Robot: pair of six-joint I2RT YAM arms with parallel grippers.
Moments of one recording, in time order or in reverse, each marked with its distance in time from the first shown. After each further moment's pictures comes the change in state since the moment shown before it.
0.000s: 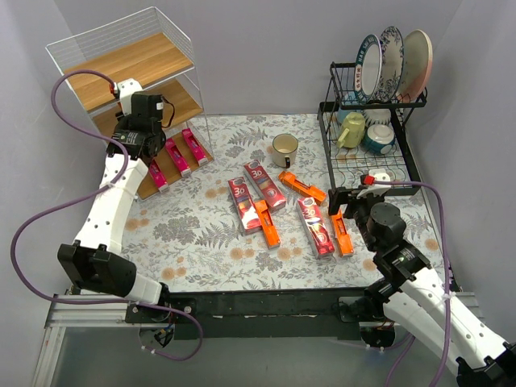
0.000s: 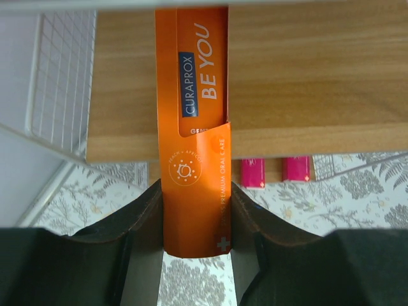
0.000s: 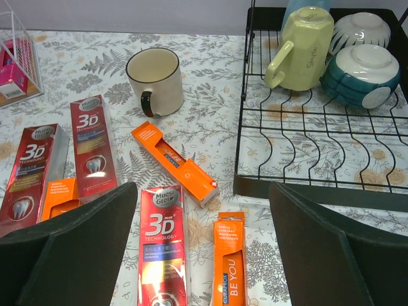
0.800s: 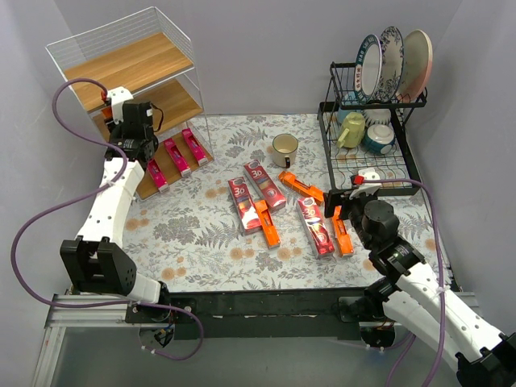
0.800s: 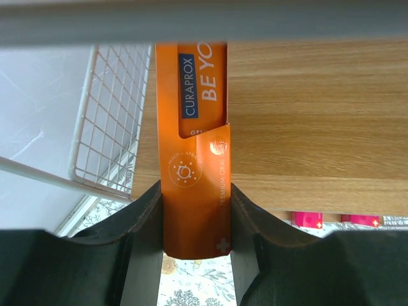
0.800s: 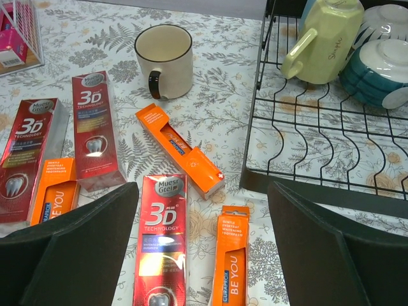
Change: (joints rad) left arm 0.120 -0.002 -0.160 0.216 -0.053 0.142; right arm 0.000 0.056 -0.016 0.029 -0.060 -0.042
